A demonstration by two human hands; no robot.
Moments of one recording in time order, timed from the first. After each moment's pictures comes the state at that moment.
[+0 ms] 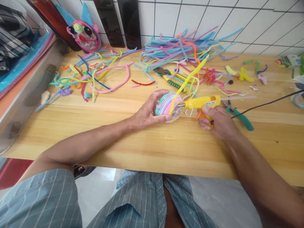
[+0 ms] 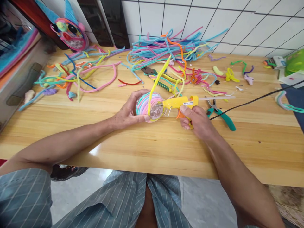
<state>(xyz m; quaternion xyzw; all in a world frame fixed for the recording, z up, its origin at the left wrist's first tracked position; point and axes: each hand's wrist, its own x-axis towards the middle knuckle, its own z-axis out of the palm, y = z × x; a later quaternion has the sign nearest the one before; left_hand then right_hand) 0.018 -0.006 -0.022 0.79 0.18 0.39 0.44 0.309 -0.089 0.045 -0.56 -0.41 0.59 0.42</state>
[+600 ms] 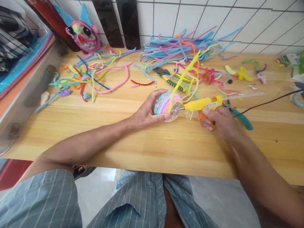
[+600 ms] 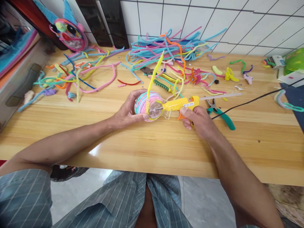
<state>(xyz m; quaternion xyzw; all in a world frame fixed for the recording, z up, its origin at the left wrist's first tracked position) 0.017 -0.006 -0.024 0.78 0.19 0.39 0.45 0.323 -0.091 0.046 -0.58 -0.46 0.55 0.38</state>
